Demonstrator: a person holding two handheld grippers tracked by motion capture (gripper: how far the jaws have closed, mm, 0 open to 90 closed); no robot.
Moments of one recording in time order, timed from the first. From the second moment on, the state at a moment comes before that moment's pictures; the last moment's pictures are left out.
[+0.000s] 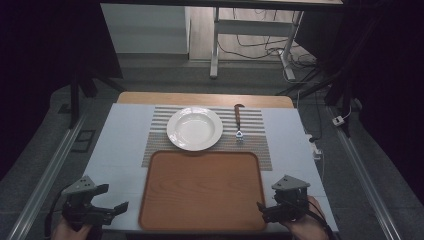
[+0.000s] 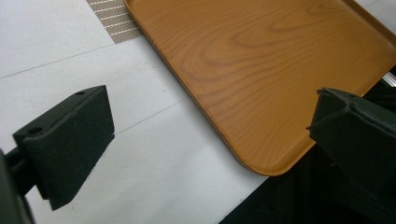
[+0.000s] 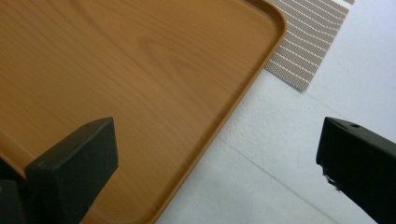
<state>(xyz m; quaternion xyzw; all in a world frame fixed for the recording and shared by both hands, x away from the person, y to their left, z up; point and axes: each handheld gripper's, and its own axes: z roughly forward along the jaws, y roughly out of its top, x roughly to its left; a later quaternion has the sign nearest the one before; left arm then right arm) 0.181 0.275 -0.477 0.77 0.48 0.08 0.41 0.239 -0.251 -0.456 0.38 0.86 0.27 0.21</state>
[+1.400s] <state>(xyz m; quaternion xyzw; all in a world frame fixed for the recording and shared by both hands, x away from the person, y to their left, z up) 0.182 0.278 -0.478 0.77 0.48 0.07 0.42 0.291 -0.151 -0.481 0.09 0.93 0.05 0.36</state>
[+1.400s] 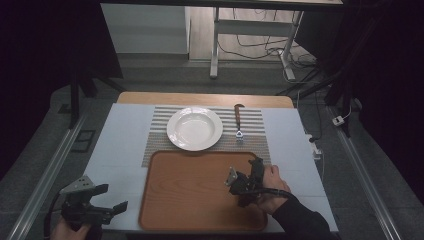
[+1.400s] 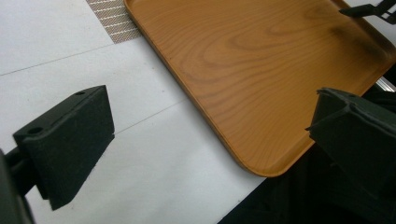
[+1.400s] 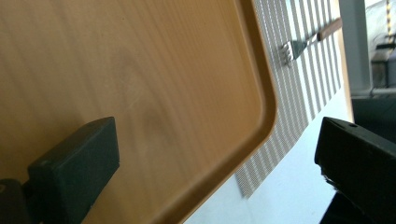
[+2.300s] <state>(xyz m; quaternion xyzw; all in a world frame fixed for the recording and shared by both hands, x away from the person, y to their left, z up) 0.181 0.279 -0.478 0.77 0.48 0.07 0.42 0.370 -0.137 -0.498 0.02 0.92 0.01 0.39</state>
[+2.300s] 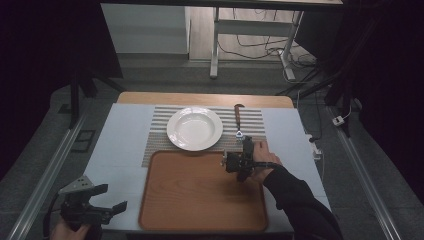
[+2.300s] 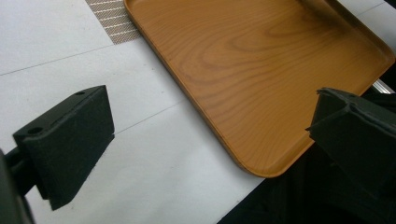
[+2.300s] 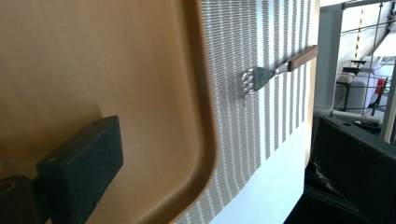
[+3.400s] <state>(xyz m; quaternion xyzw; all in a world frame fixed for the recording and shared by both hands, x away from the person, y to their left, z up) 0.181 0.280 -0.478 0.77 0.48 0.07 0.42 0.432 -0.130 -0.493 0.03 0.93 -0.02 0.38</state>
